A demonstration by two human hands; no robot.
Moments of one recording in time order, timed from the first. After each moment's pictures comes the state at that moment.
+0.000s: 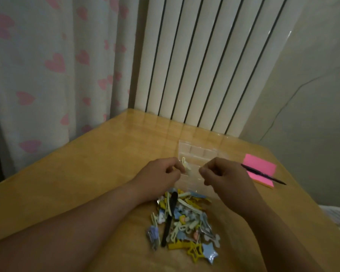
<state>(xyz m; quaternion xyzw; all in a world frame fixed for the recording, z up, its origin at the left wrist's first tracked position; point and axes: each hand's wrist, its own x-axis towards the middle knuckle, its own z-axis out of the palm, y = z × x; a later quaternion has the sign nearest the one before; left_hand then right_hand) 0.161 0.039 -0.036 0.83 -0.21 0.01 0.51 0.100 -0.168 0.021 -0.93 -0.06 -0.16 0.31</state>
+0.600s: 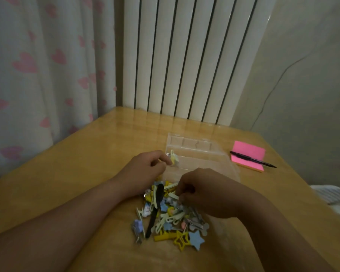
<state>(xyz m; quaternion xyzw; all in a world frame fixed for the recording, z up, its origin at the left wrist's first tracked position) 0.164 0.040 -0.040 0.83 -0.21 0.02 0.51 0.080 -0.160 0.029 -0.97 -0.18 0.08 0.12</state>
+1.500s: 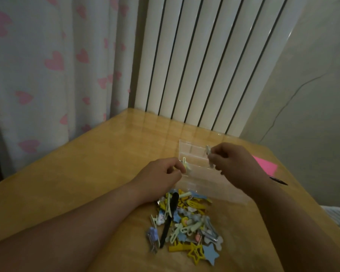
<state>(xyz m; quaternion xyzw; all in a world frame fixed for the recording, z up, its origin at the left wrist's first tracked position) 0.161 0.041 -0.038 0.82 -0.22 0.01 0.52 0.129 -0.174 0.050 -0.94 -0.02 -0.13 0.33</state>
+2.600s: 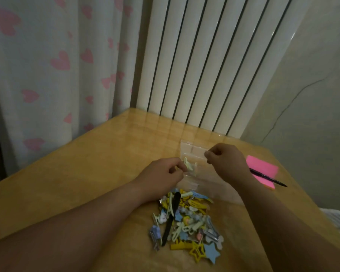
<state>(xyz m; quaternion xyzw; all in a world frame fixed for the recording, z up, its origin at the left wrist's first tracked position) 0.163 0.041 -0.039 0.83 -0.22 0.02 0.52 0.174 -0.176 0.025 -0.95 0.04 -0.19 0.26</state>
